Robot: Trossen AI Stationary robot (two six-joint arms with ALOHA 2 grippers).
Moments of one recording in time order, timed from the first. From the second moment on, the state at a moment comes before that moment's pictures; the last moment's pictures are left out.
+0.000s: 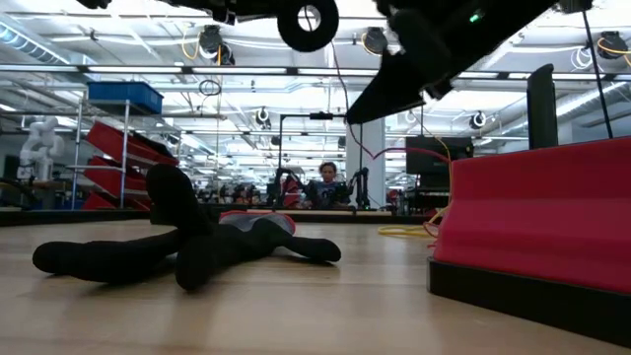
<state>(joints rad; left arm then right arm) -0.21 1.26 0.69 0.55 -0.42 0.40 0.35 1.64 0.95 -0.01 0.69 0.27</state>
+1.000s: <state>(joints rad) -0.21 1.26 0.69 0.56 -0.41 0.40 0.34 1.68 0.95 0.03 0.71 0.25</state>
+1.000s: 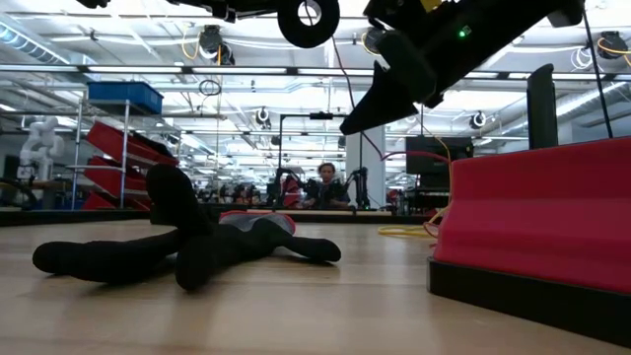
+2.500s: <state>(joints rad) -0.21 1.36 0.70 0.71 -0.41 0.34 0.35 1.66 0.95 0.06 0.89 0.28</state>
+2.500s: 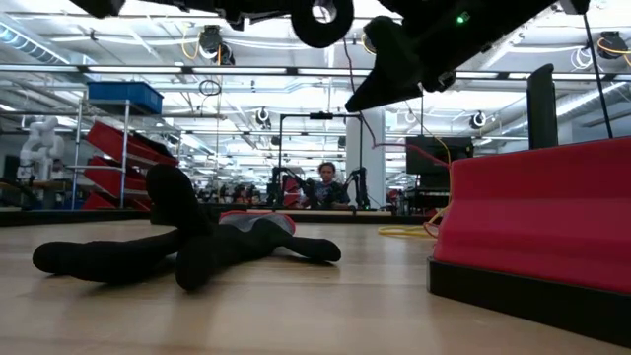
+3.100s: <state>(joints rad) -0.16 1.72 0.70 1.26 -0.46 0.35 0.30 1.75 0.95 0.27 0.90 0.26</state>
